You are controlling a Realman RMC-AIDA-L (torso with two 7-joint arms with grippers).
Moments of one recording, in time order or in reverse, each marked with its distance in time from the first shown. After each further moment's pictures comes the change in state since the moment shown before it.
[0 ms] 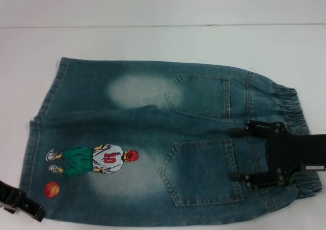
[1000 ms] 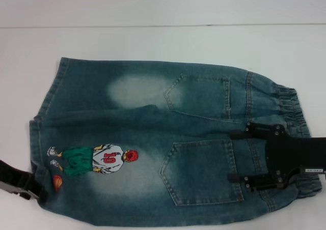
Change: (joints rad) left arm -0.045 -0.002 -0.053 -0.064 0.003 -0.082 -0.052; right arm -0.014 0.009 0.005 0.001 0.001 0.007 0.000
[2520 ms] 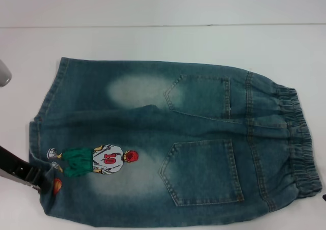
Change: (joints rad) left arm -0.020 -0.027 0.021 0.079 -0.018 0.057 0.036; right arm 0.068 -0.040 0.114 -0.442 -0.692 -0.159 0.724
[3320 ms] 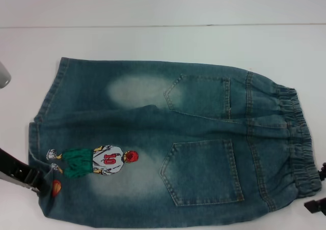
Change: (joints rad) left arm 0.003 0.001 0.001 0.000 0.002 0.008 -0.003; right arm 0.014 0.014 0.000 0.117 0.023 0.047 -0.098
